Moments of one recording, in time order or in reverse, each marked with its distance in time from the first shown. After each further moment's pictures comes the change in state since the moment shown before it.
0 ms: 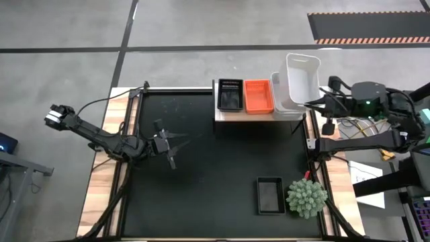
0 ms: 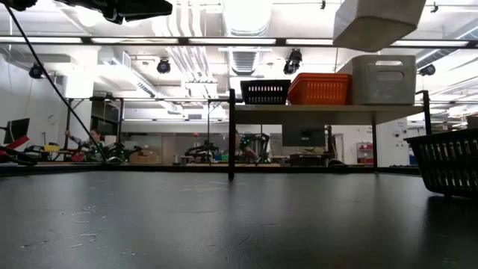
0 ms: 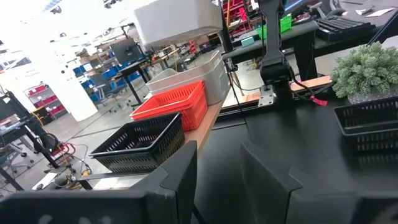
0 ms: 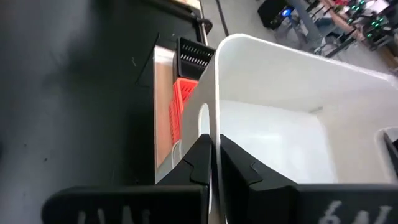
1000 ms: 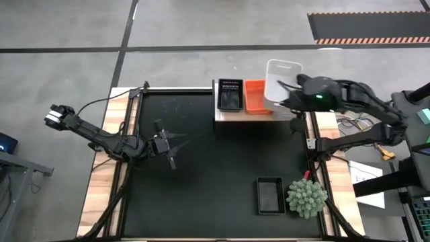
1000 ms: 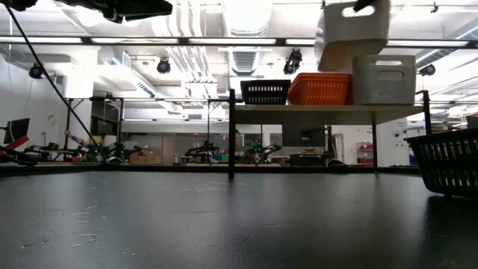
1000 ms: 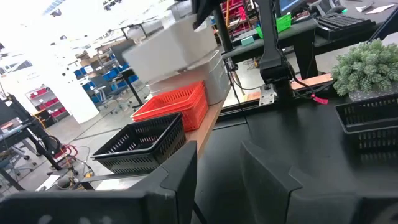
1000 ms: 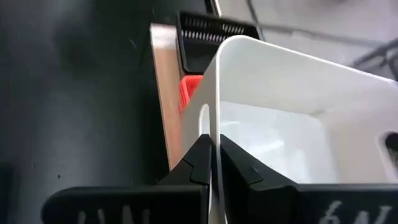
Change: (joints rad) left arm 0.000 0.000 0.000 0.001 0.000 0.018; right arm -0.036 0.344 0.088 0.010 0.007 0.188
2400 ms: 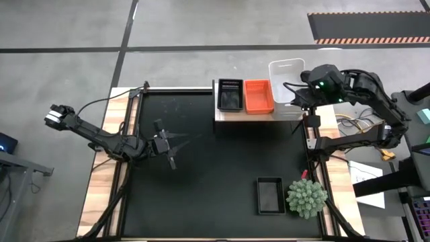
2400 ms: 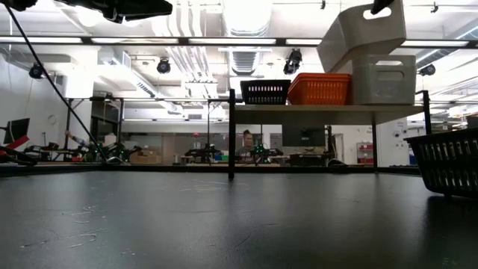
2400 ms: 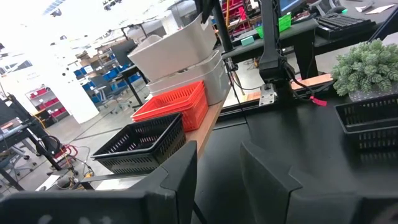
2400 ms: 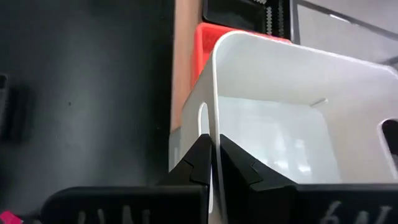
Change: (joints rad) left arm 0.000 0.000 0.000 0.000 0.000 0.000; right arm -0.187 0.057 0.163 -0.271 -0.169 -0.277
